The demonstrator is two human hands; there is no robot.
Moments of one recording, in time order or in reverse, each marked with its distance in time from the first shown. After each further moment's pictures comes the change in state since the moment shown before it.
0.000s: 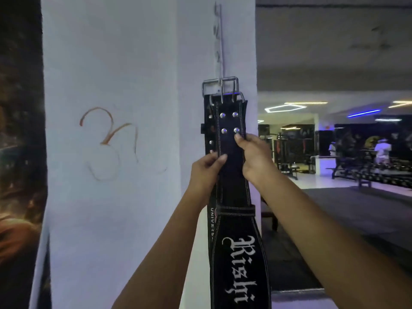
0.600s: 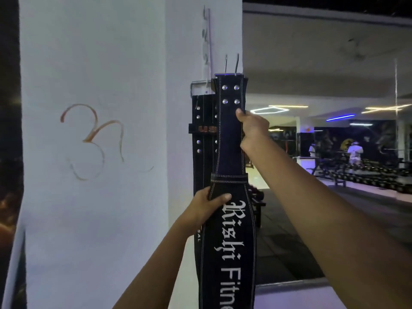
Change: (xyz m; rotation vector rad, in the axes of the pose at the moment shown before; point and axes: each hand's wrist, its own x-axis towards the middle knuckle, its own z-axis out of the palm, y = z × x) left_hand -0.045 -0.038 0.000 0.079 -0.297 -0.266; right_hand 0.010 -0.060 0.003 -0.048 0.180 -0.016
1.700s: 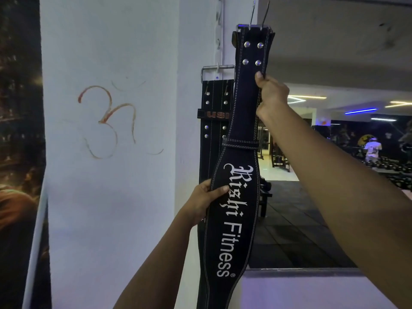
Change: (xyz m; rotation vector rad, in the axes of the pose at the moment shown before) left_hand -0.022 -0.026 0.003 -0.236 0.045 -0.092; right_hand 0.020 -0.034 -0.005 0.081 -0.034 -0.094
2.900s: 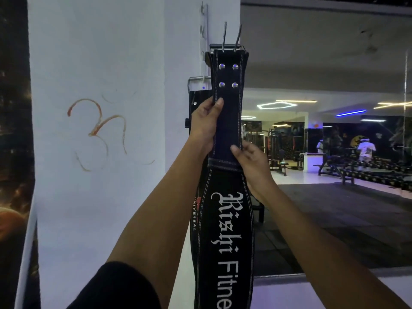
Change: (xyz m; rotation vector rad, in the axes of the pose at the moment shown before) left_hand 0.064 0.158 0.071 -0.101 0.089 0.535; right_hand -0.068 0.083 -0.080 -0.250 -0.280 -0.009
